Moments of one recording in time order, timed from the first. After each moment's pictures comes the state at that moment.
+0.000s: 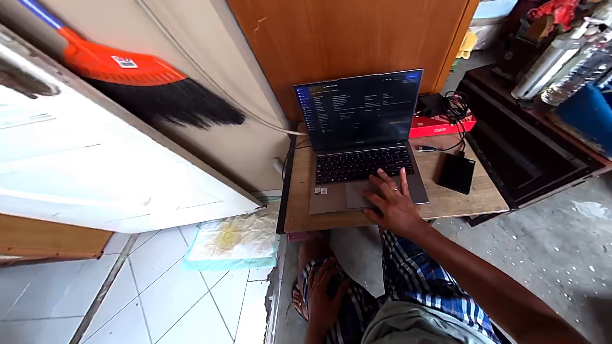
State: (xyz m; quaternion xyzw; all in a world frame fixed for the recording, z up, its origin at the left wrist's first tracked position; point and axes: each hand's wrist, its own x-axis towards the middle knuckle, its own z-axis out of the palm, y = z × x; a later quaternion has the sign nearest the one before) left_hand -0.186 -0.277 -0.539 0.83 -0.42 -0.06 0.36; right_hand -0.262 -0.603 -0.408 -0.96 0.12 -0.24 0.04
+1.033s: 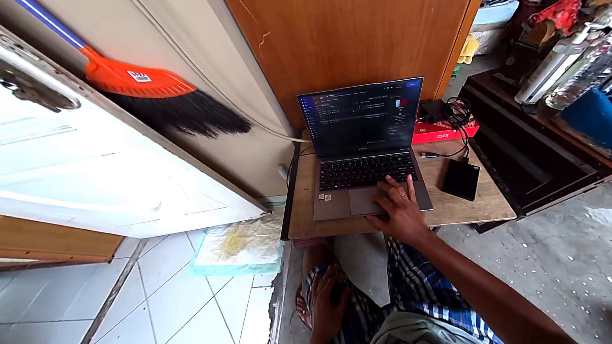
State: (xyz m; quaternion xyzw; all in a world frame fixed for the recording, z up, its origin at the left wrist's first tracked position) left_hand -0.185 -0.279 -0.537 0.84 -0.40 -0.08 0.37; right_hand -0.263 -0.603 -0.409 -0.94 0.17 -0.28 0.09
